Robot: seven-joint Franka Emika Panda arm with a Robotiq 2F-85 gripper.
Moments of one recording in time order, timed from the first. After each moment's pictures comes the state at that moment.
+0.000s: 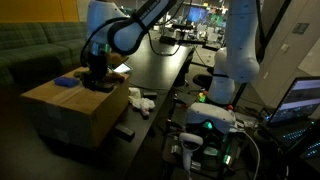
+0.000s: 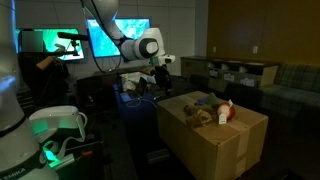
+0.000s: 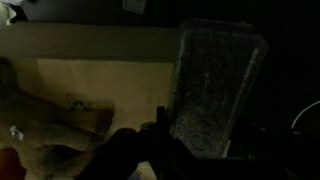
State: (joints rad) arm 0.30 0.23 0.08 -2.15 -0.14 2.57 0.33
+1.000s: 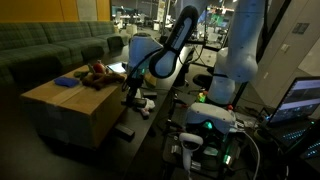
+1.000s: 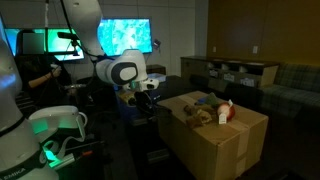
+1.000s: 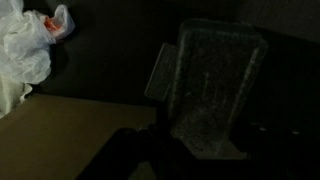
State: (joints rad) arm 0.22 0.11 0.10 -2.65 -0.13 2.88 0.20
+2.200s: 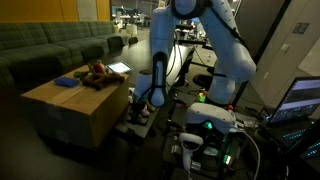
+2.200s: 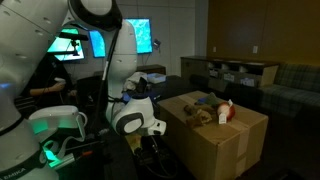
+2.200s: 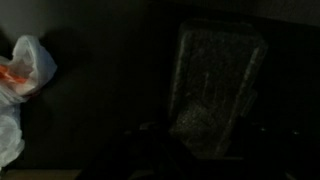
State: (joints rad) arm 0.15 0.71 0.01 -2.52 -0.10 3.36 0.12
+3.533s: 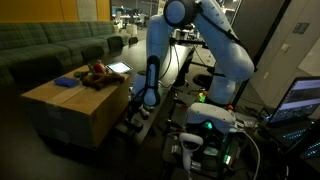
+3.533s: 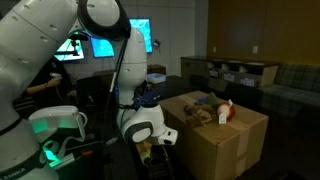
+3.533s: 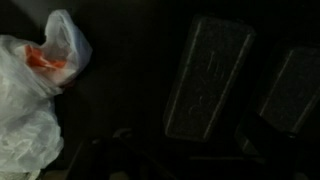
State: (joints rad) arm 0.07 0.81 -0.01 -2.40 -0.06 3.37 0.09
